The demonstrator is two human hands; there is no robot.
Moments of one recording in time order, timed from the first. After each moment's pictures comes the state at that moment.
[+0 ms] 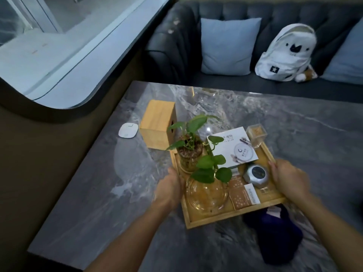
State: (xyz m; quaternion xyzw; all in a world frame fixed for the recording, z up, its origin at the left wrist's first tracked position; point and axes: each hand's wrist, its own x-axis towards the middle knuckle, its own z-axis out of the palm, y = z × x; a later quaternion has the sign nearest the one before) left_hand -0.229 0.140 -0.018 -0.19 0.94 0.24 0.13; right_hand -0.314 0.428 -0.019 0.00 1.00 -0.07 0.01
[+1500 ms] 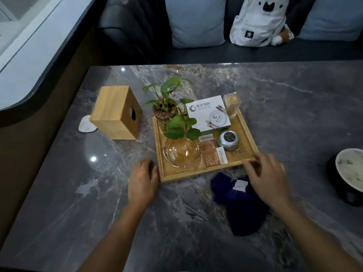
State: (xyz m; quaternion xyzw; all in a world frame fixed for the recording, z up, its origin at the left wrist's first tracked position) left_hand -0.228 0.155 -0.066 -0.17 0.95 0.27 0.02; right_hand -0.249 0.454 -0.018 0.07 0.97 -0.25 0.02
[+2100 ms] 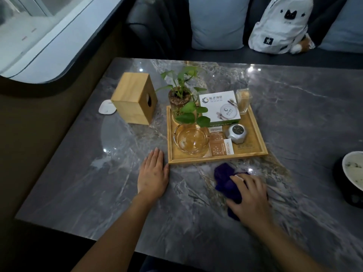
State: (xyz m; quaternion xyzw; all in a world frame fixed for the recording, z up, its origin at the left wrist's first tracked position) left_hand -0.188 0.172 -0.075 -0.11 0.98 0.13 0.05; right_hand -0.179 0.443 -0.072 -0.16 0.97 -0.18 -0.02
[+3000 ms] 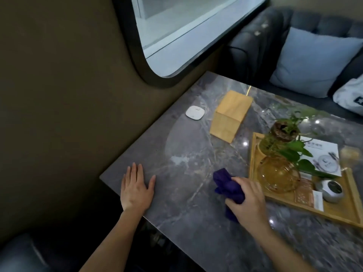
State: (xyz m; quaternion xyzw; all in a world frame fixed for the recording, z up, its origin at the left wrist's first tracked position) left_hand -0.059 -0.015 -0.073 -0.45 0.88 0.16 0.01; right_hand -0.192 0.240 -0.038 -0.27 0.90 -0.34 0.02
